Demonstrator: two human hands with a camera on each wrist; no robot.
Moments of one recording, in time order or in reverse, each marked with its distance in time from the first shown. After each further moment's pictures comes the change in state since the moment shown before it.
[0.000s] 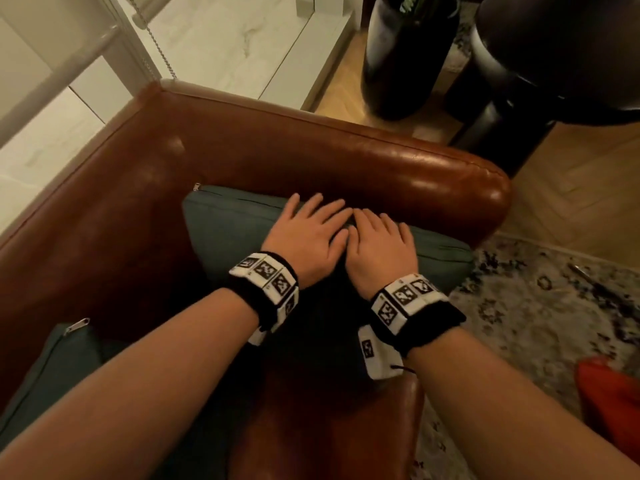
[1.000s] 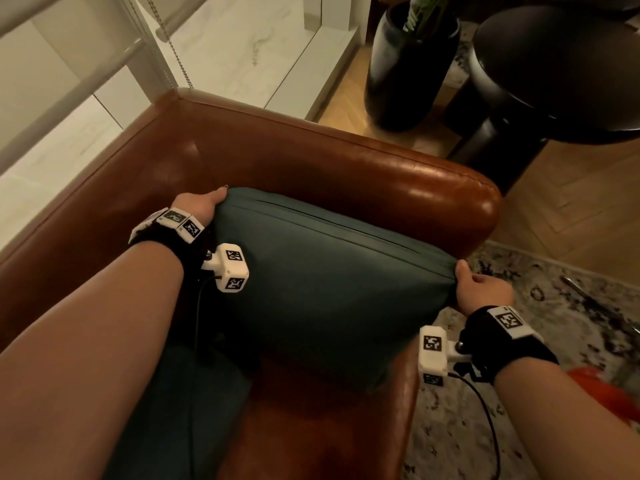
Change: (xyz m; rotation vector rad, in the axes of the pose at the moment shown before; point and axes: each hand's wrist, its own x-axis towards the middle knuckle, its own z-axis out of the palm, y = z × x) left_hand -0.026 -0.137 -0.039 -0.884 0.139 -1.205; right_hand -0.040 0.113 -0.045 0.528 0.068 0.853
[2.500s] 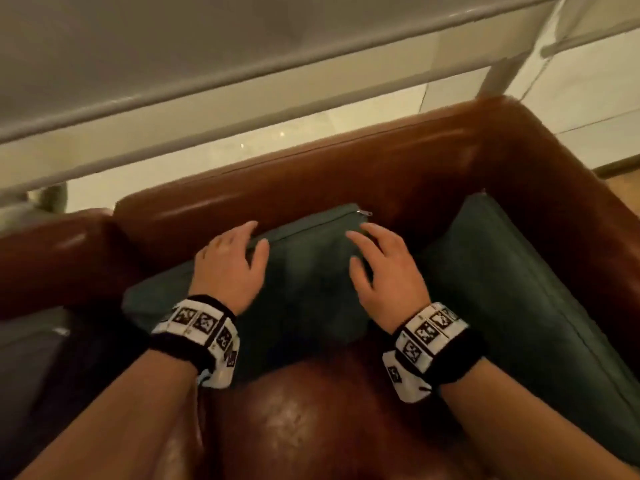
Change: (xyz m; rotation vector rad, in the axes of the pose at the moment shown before) left_hand -0.237 -0.279 -0.146 0.319 0.489 -0.048; right_hand -0.281 -0.090 0.161 -0.327 -0.776 -1.785
